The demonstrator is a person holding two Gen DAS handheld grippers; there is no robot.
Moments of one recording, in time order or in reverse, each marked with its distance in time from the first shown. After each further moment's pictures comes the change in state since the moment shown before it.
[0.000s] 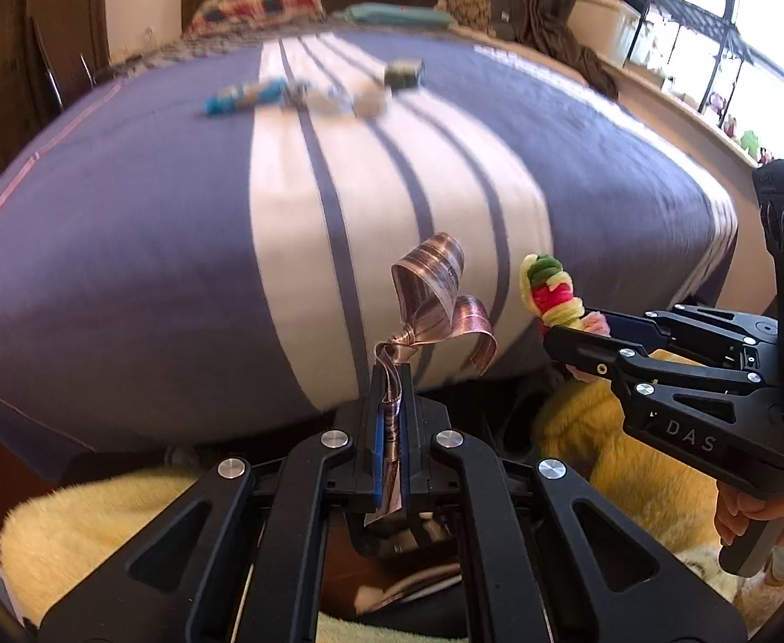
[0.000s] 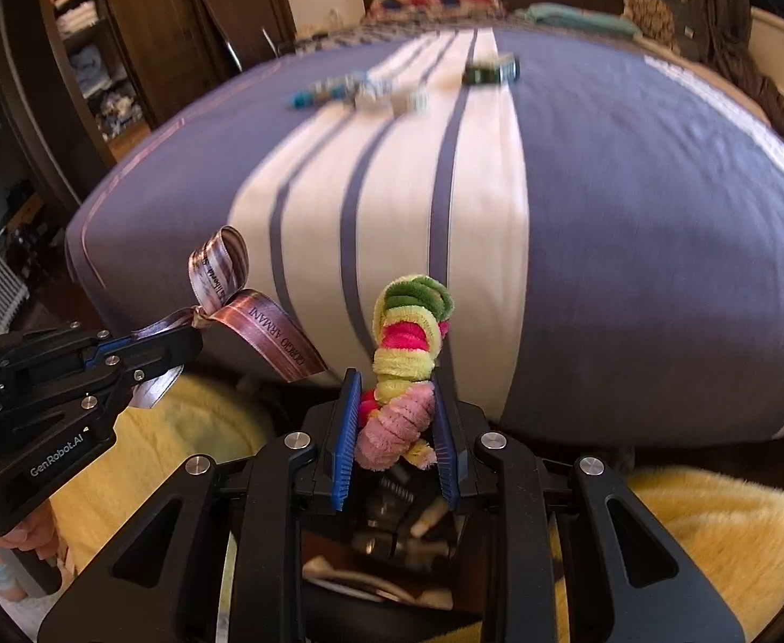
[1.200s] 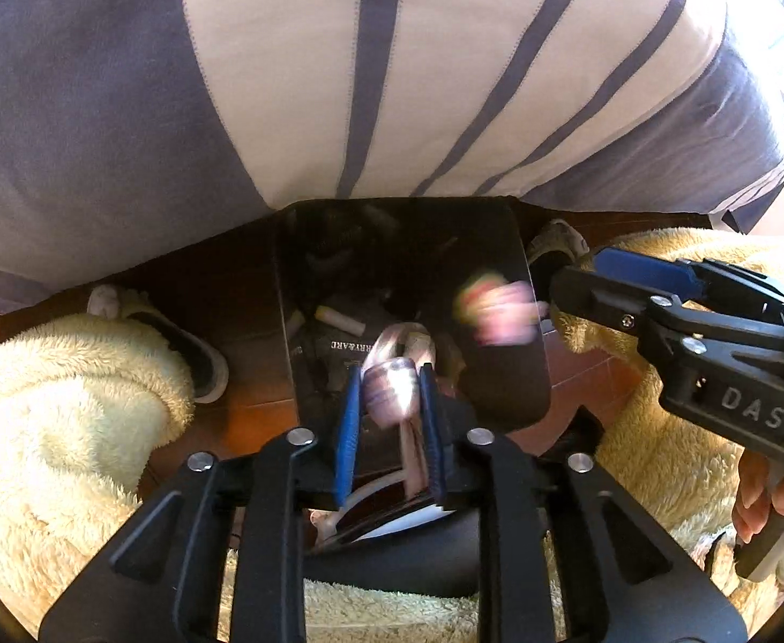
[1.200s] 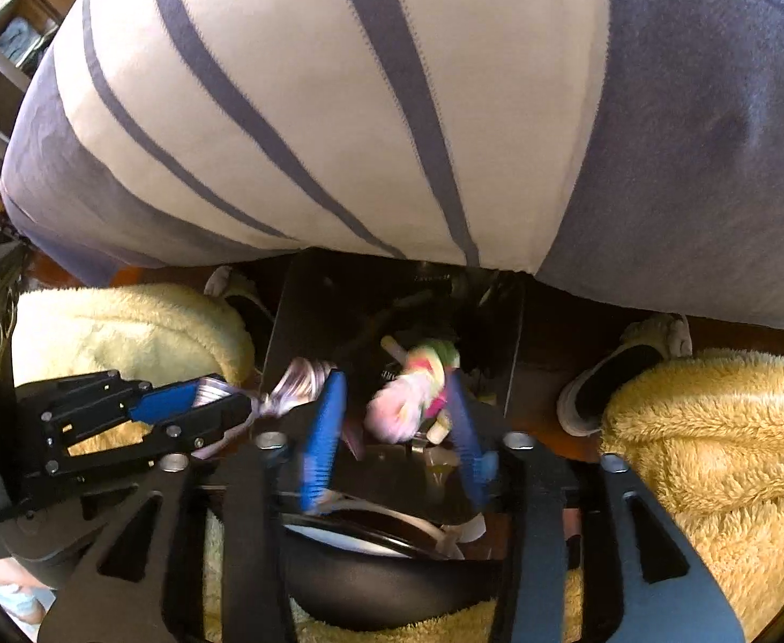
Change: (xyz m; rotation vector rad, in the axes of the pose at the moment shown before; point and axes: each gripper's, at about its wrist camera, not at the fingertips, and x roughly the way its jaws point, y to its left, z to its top) left arm 0.134 0.019 -0.078 -0.121 0.426 -0.079; right arm 0.111 -0.026 -0.049 0.129 0.340 0.025
